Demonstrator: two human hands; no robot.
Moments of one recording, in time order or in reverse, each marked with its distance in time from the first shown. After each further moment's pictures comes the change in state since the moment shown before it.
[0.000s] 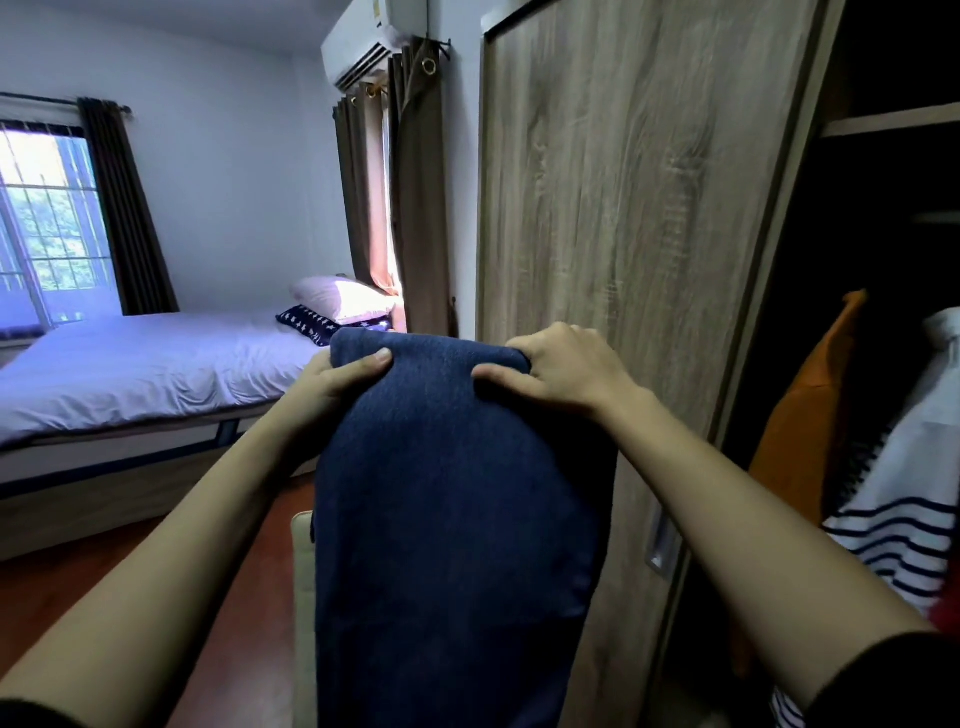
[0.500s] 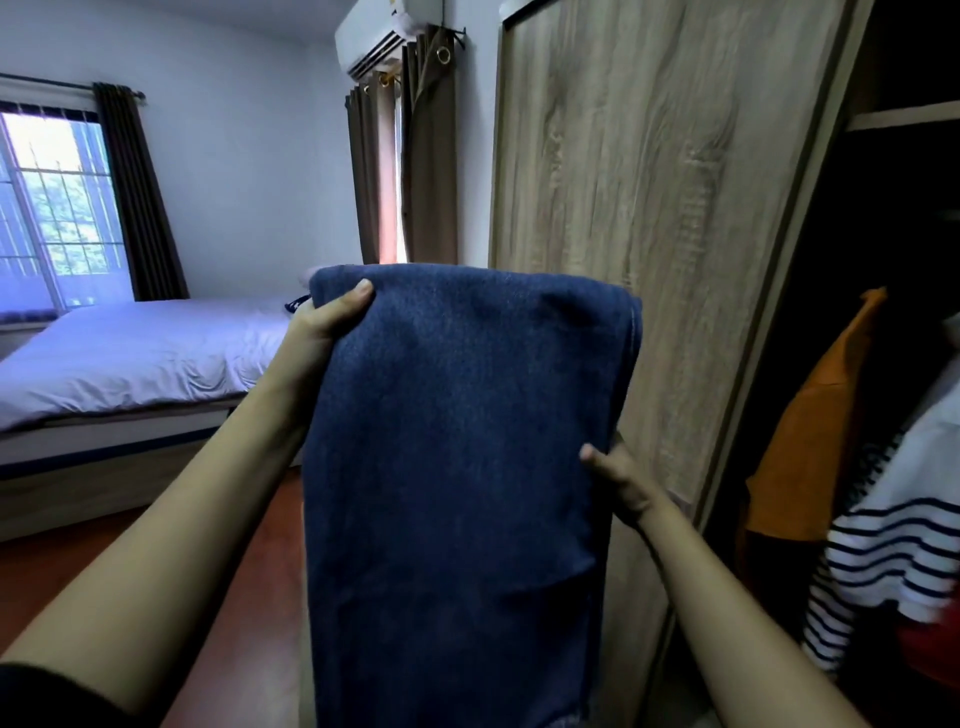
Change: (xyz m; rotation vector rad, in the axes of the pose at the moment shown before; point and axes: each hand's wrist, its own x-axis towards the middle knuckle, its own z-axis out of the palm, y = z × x) left_hand 0.005 0.016 -0.011 -0.207 0.124 0.066; right_hand -0.088 0.023 0.082 1.392 0.009 0.338
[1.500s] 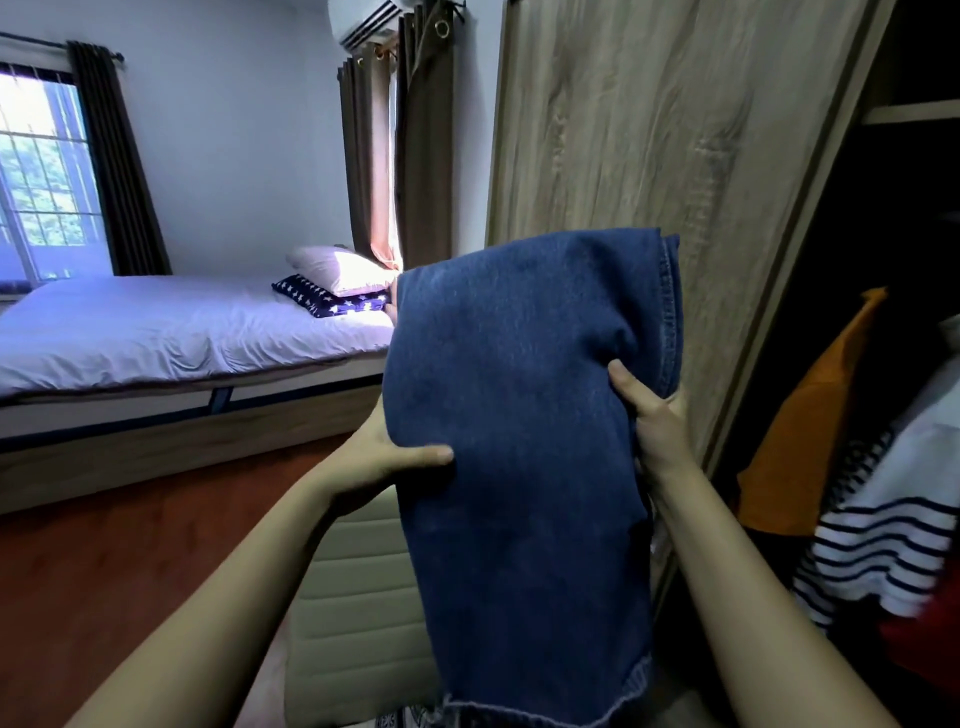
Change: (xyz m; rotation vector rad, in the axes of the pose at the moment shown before) left_hand -0.019 -0.110 -0.013 0.198 -0.357 -0.161; right_hand 0.021 -0.033 -0.002 0.329 0.428 -0.253
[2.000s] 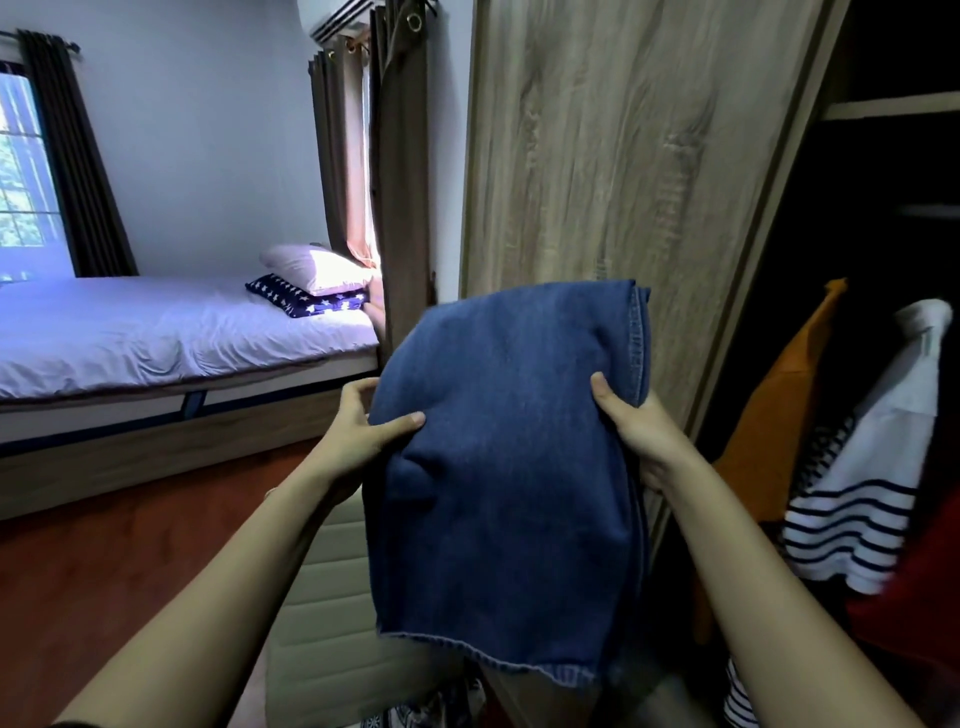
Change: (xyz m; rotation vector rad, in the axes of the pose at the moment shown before) left_hand 0.023 -0.013 0.004 0.031 0.310 -0.020; right_hand 0.008 0.001 -0.033 -0.389 -0.098 0.306
